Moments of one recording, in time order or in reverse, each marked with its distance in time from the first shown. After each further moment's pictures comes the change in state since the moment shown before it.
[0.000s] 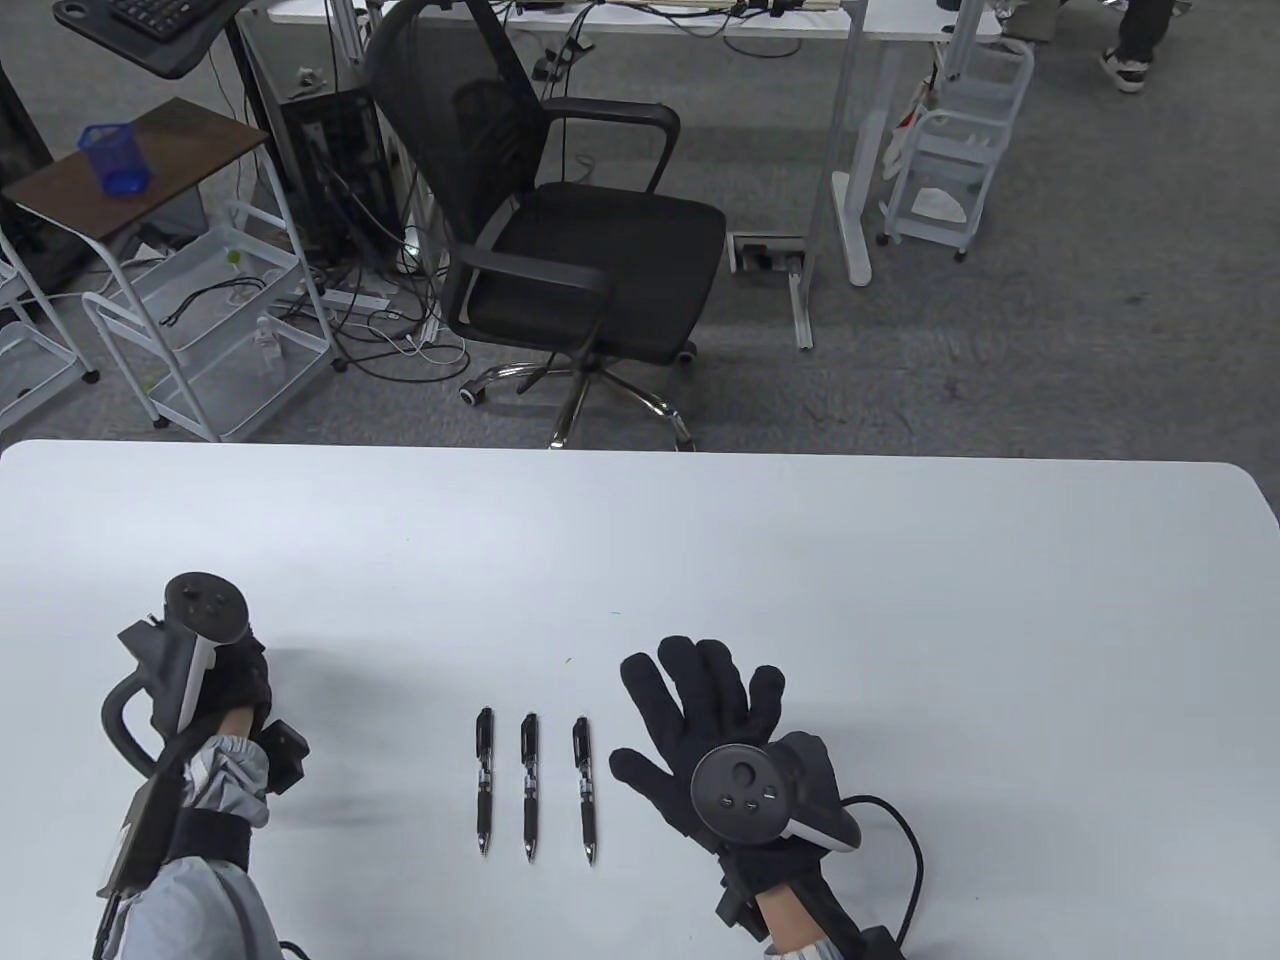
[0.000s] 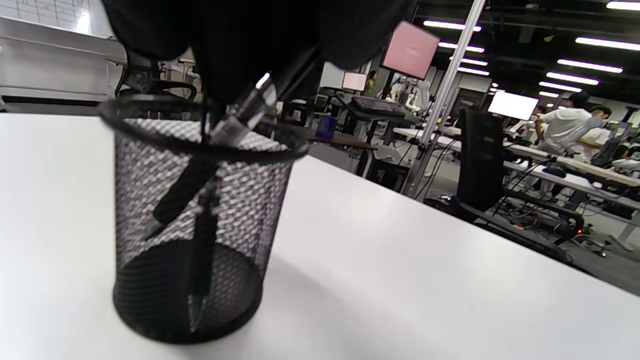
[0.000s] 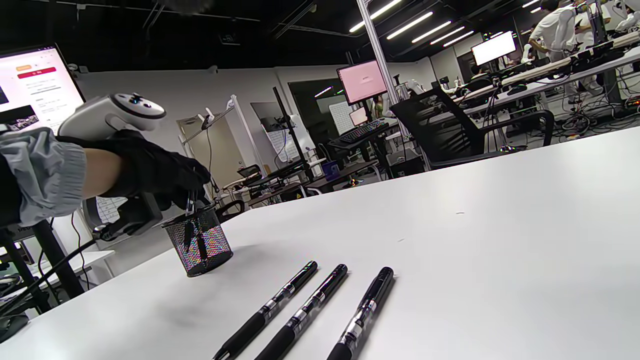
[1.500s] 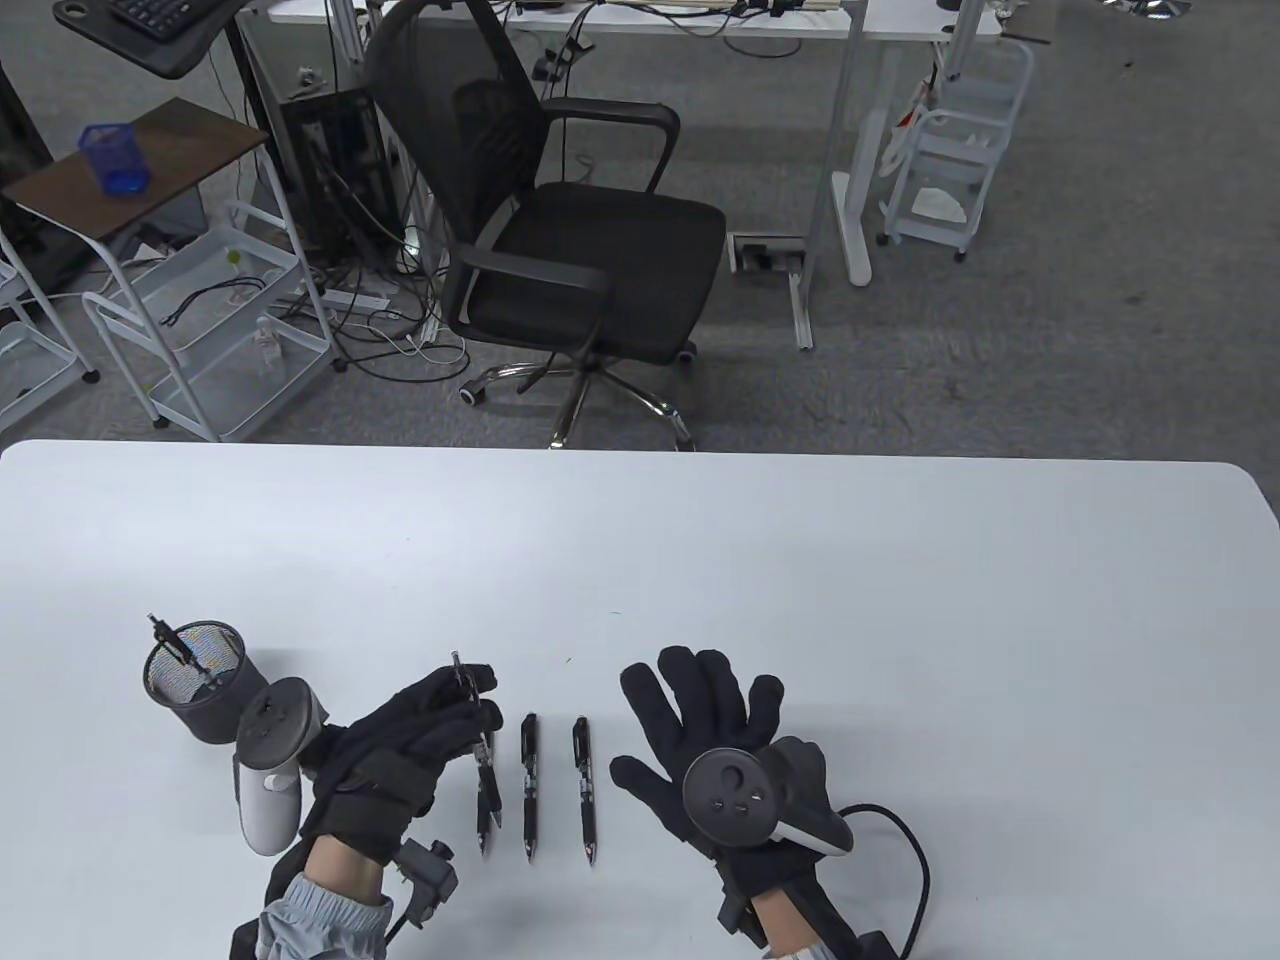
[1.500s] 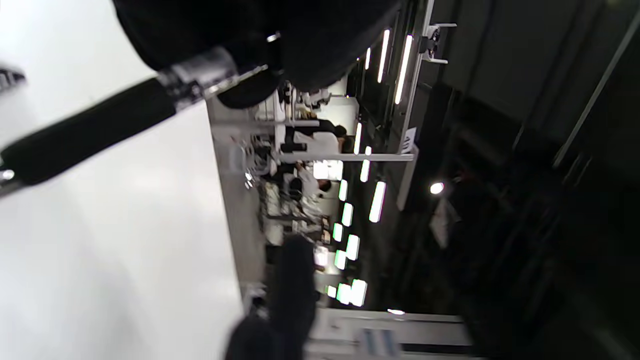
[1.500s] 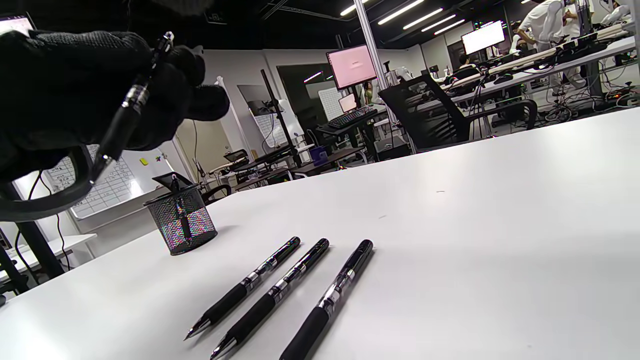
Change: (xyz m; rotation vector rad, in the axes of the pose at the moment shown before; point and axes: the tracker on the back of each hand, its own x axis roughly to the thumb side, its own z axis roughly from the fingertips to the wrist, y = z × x) left_hand 0.051 -0.052 0.128 -0.847 -0.596 1.246; right_hand -0.001 0.006 0.001 0.045 0.040 0.031
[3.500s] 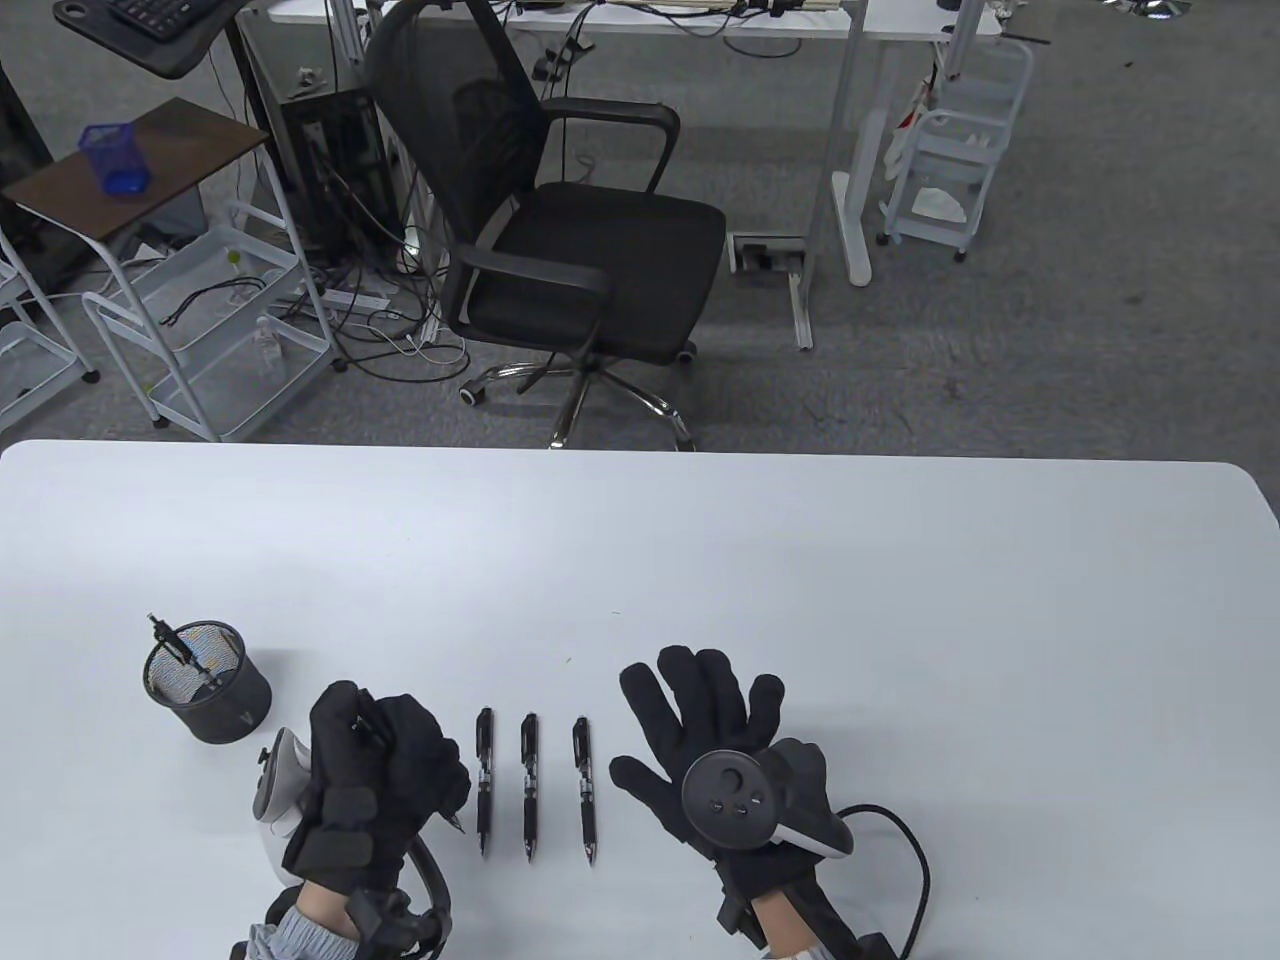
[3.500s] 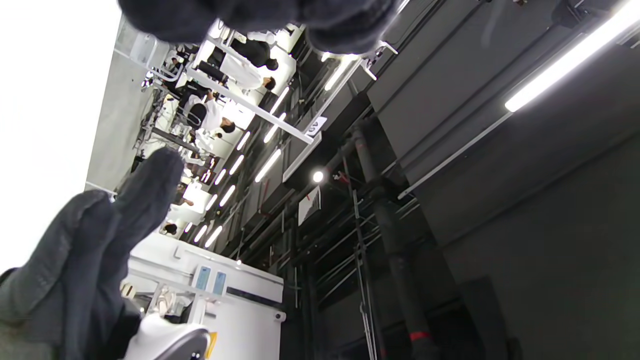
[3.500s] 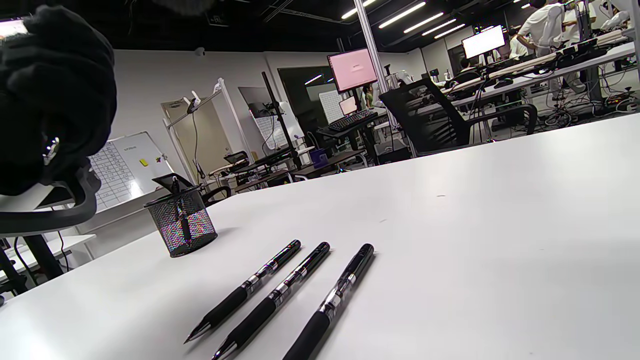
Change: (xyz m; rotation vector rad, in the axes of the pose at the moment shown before) left_hand -0.027 -0.009 0.017 -0.154 -0.237 0.451; right_hand -0.001 0.002 0.000 -0.009 -0.003 0.008
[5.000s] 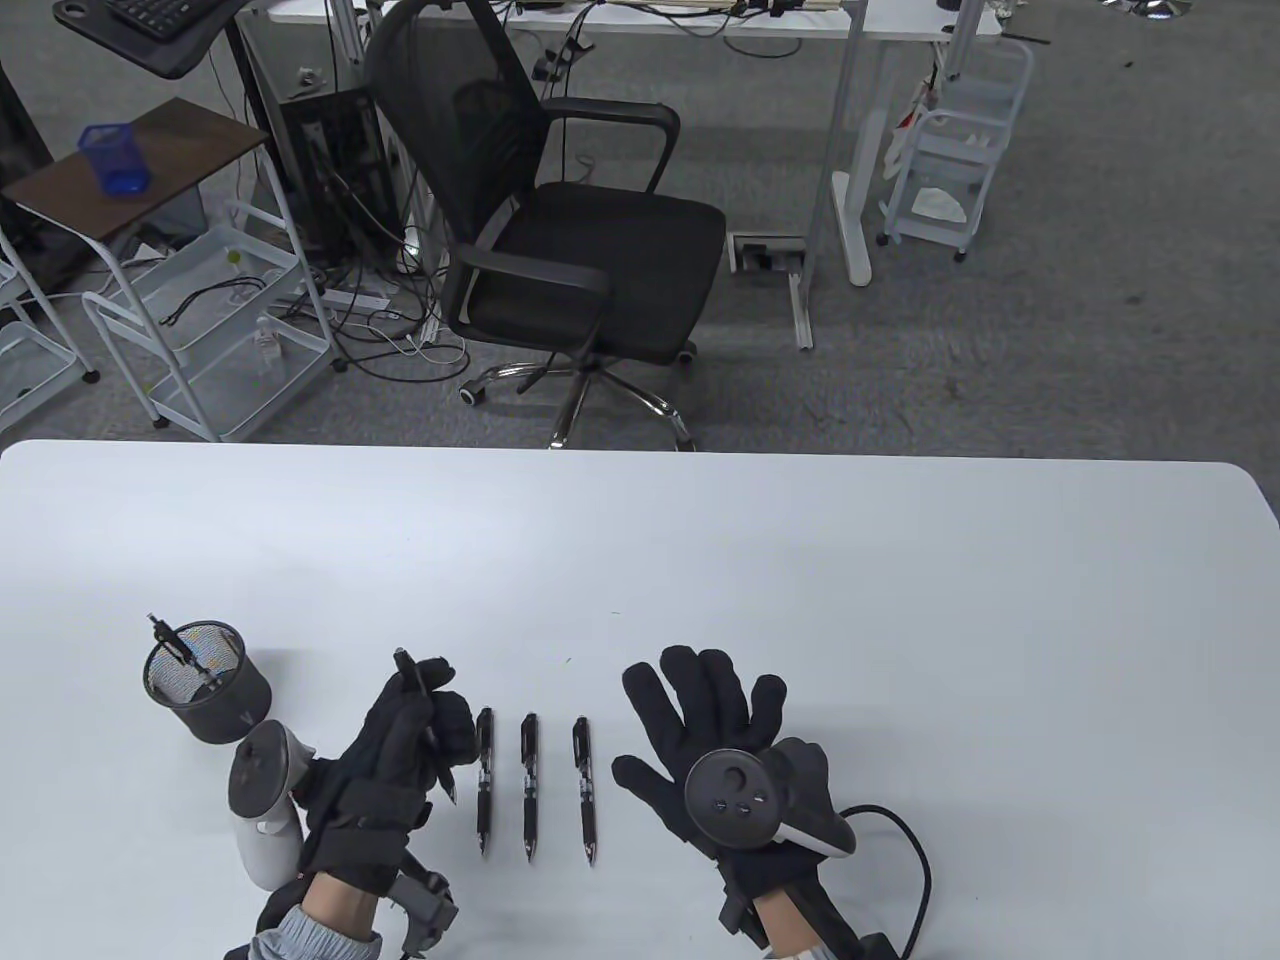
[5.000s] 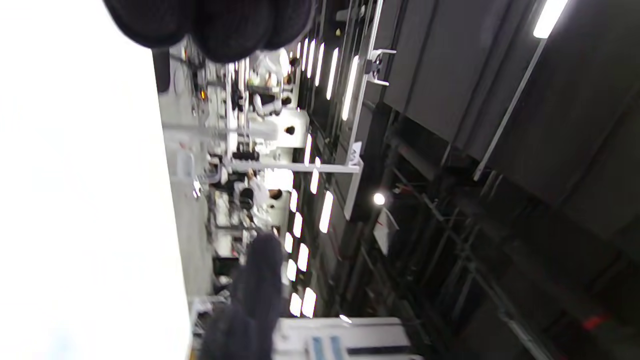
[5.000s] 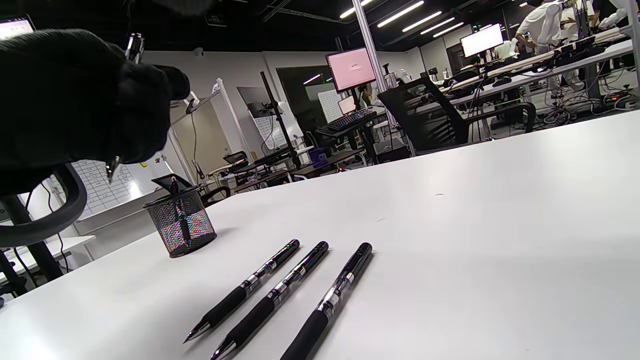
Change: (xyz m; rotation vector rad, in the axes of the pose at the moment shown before) left_hand 0.020 -0.001 -0.003 0.211 0.063 -0.546; right_hand -0.002 -0.001 0.000 0.002 0.004 -0.006
